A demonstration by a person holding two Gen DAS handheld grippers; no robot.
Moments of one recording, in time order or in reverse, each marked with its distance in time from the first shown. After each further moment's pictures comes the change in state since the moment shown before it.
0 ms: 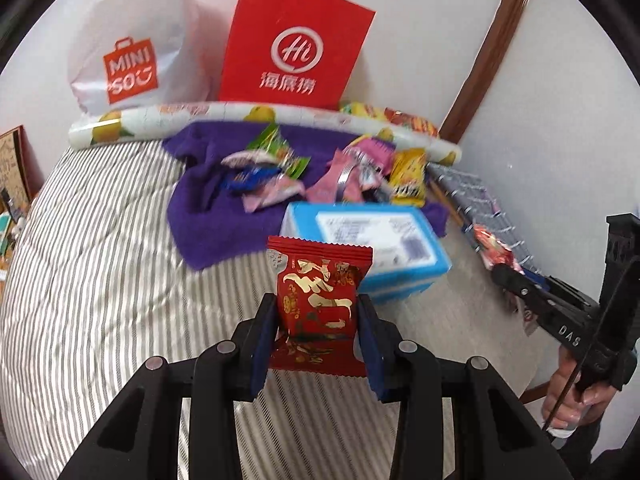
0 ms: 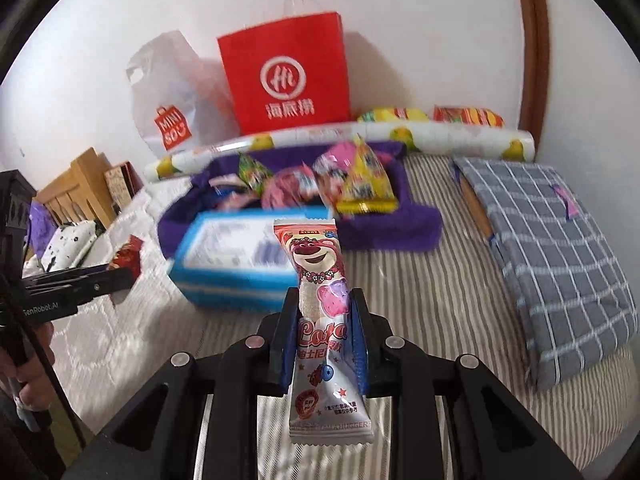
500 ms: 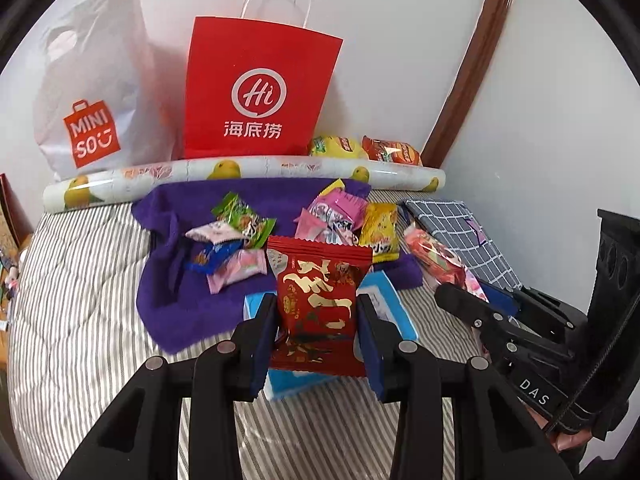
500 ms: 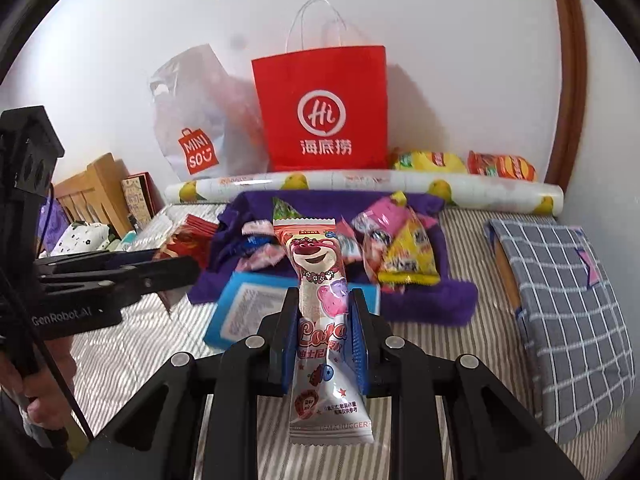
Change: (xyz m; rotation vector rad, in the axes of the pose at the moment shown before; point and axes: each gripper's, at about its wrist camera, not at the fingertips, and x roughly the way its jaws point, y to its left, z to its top) left arm 0.004 -0.035 0.066 0.056 -0.045 -0.013; right arm 0.009 0.035 0.056 -0.072 -0.043 0.042
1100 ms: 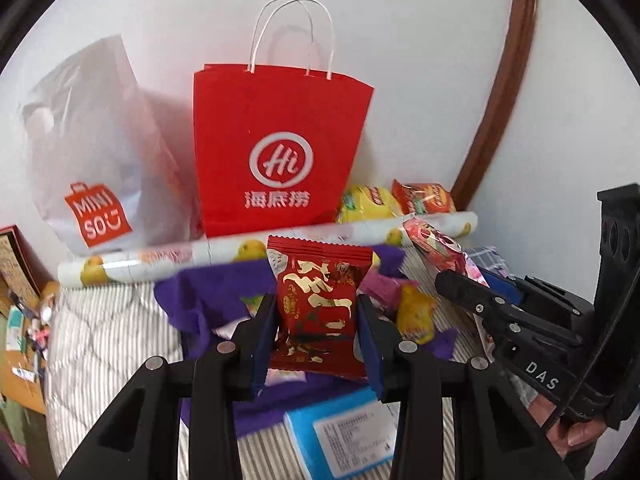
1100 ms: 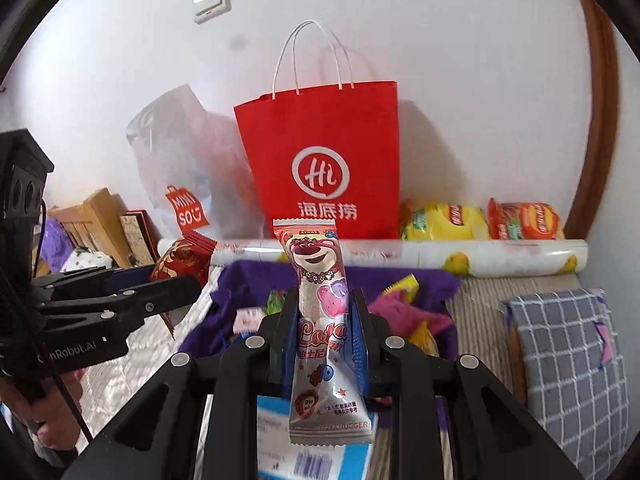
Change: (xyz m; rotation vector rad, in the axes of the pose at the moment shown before) left arm 0.019 0.009 0.098 0.024 -0.052 0.106; right arm 0.050 -0.015 0.109 0.026 -0.029 0.055
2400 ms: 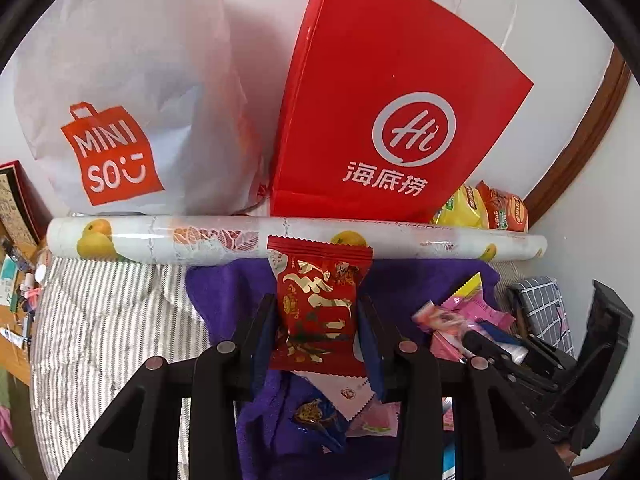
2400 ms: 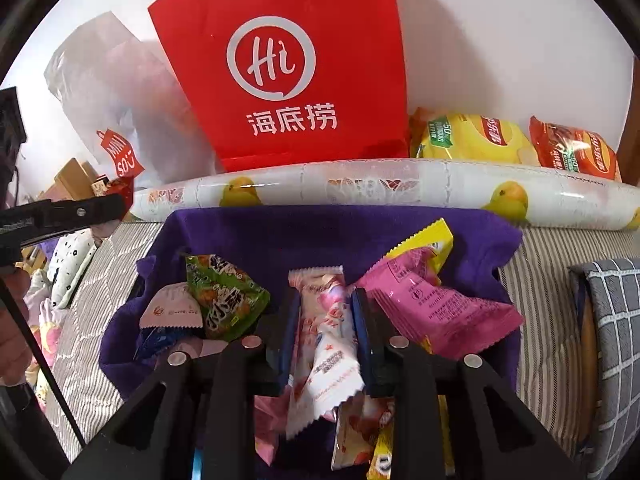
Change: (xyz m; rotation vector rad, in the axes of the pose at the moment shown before) left arm 0.102 0.097 0.015 -0.201 0.146 0.058; right arm 0.140 -0.038 -0.020 0.050 0.211 0.019
